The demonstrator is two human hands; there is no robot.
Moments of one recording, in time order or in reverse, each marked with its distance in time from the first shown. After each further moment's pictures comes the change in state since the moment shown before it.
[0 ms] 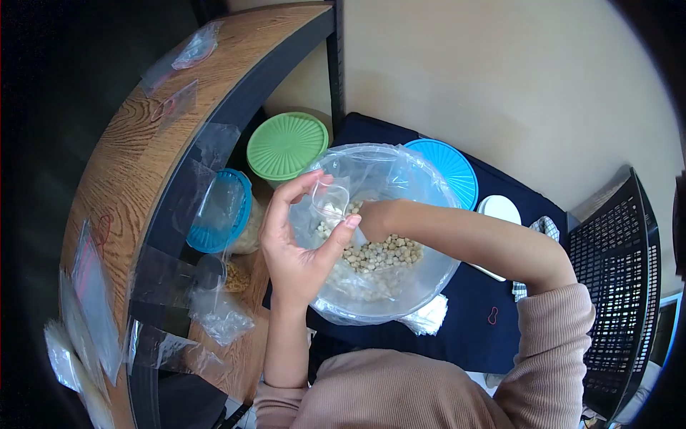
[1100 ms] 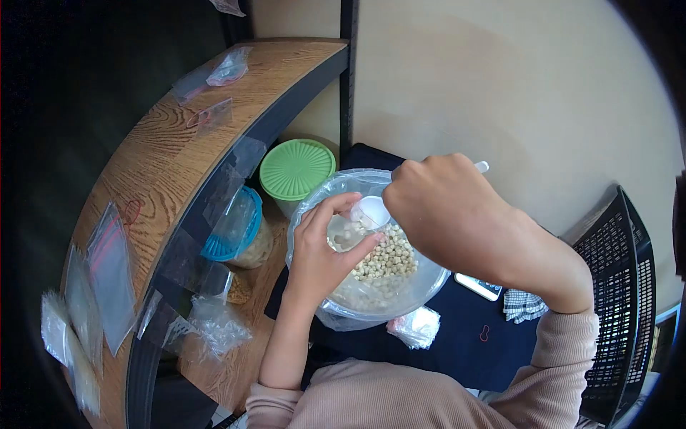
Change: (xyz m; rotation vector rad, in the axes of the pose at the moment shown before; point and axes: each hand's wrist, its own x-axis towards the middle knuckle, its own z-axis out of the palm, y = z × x) left_hand 0.003 0.017 0.005 0.230 -0.180 0.070; right_hand -0.197 -0.061 -0.084 -0.551 0.756 -0.042
